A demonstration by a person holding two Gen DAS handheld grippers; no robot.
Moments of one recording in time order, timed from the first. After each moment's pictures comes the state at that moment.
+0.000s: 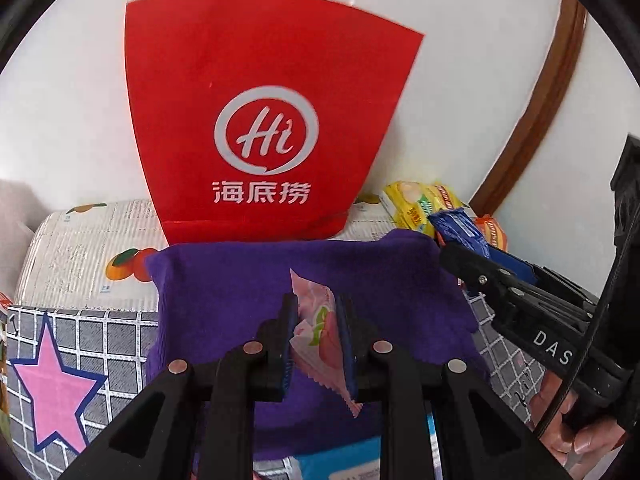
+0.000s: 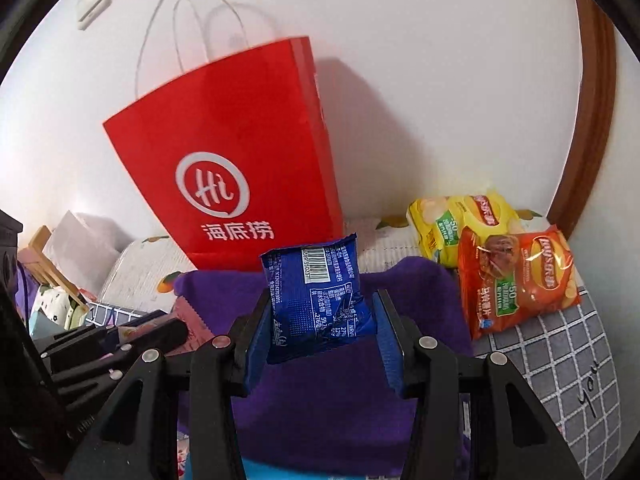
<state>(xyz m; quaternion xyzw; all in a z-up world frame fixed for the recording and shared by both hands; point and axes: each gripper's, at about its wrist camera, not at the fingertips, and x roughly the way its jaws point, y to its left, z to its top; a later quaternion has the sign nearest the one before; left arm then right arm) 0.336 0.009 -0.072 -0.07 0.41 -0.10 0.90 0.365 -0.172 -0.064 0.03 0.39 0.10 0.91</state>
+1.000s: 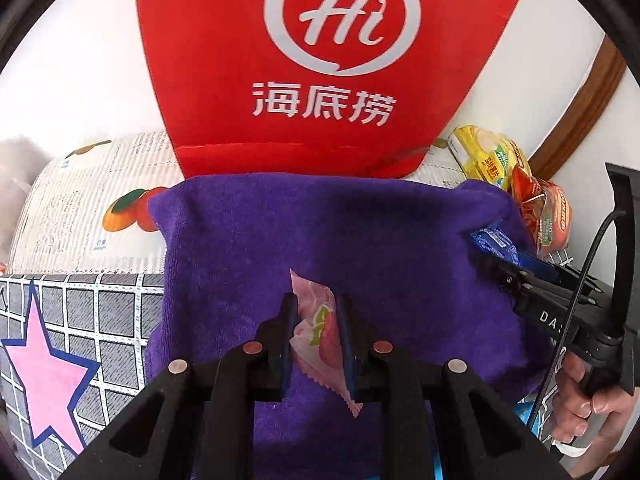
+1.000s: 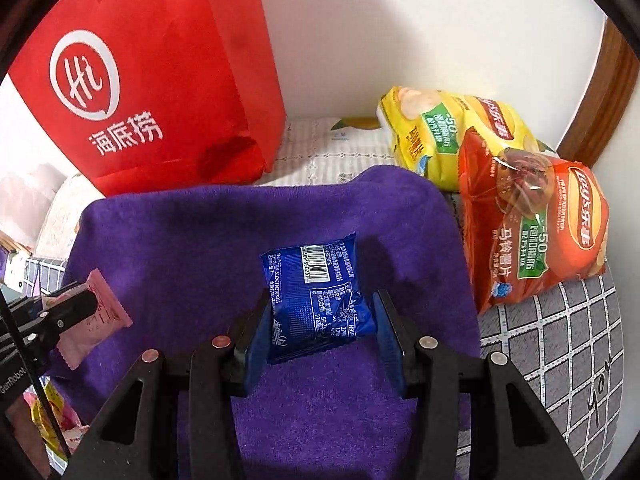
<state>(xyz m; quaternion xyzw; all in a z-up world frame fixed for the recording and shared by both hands) 0.377 0.022 -0.140 -0.06 0.50 -0.05 0.86 0.421 -0.191 -0.164 -0.01 0.51 0.06 0.86</state>
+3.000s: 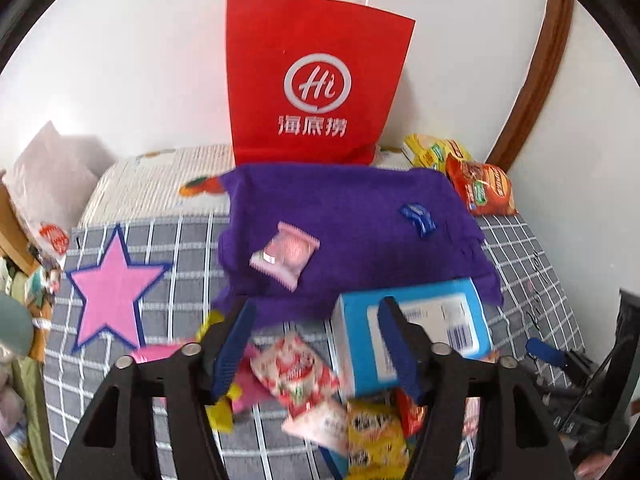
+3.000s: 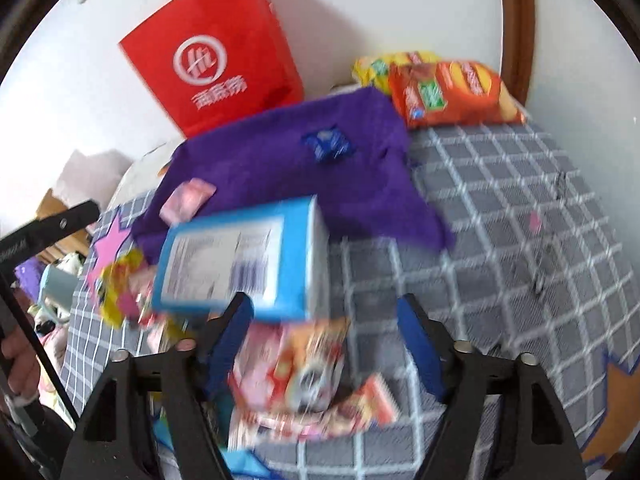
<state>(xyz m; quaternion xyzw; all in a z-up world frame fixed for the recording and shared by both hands) 0.204 0.039 -0.070 -0.04 0.44 -0.05 0.90 0.191 -0.229 -0.121 0.07 0.49 0.09 0.86</state>
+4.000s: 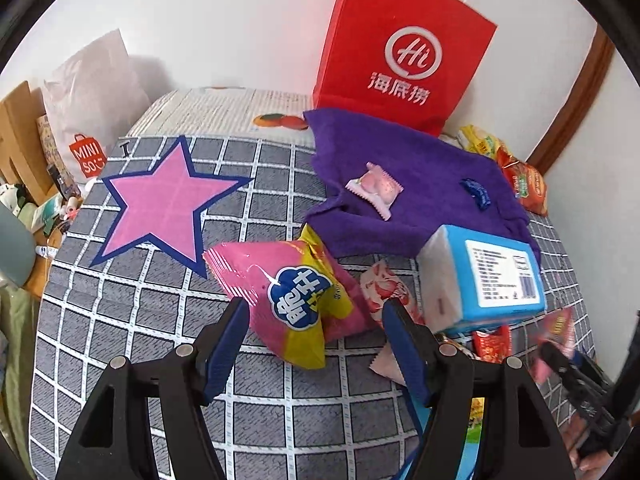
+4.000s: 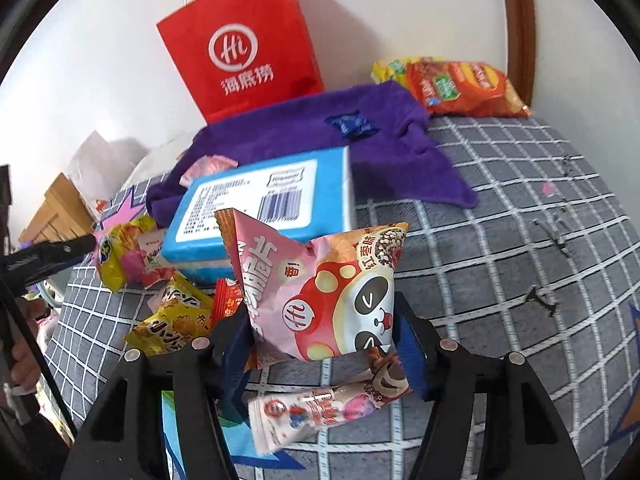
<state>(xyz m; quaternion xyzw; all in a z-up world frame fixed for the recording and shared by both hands) 0.162 0.119 -0.131 -0.11 0.46 0.00 0.88 0.146 -0.215 -0.146 0.06 0.44 0.09 0.89</state>
